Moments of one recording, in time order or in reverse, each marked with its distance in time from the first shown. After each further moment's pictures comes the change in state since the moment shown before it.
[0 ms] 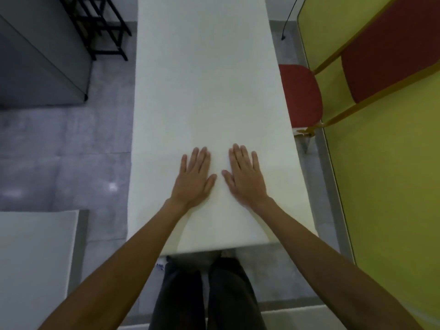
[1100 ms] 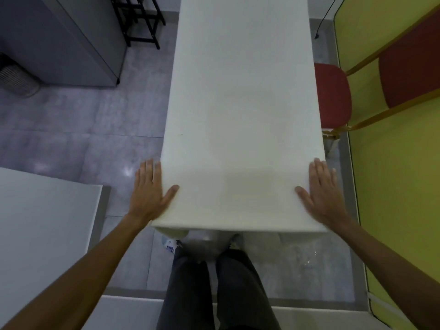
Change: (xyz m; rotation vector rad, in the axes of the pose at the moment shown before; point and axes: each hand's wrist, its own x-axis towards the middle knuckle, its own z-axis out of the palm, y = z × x) left_hand -0.155 -0.109 -0.013 -0.007 -0.037 -0.406; right_hand -0.103 0.110 -0.030 -0.052 -0.118 0.105
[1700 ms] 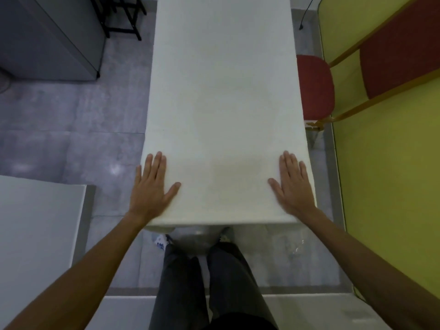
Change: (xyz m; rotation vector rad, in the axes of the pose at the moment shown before) left_hand 0.005 0.042 0.010 0.021 0.052 0.126; right_hand 0.004 -0.030 0.015 -0.004 0.041 -0.039
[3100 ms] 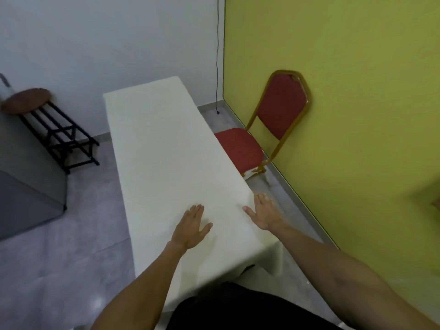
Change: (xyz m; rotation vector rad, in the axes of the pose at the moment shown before) left_hand 0.074 0.151 -0.094 -0.107 -0.254 0.473; right_hand -0.021 -0.013 -0.101 0.285 -0.094 0.496
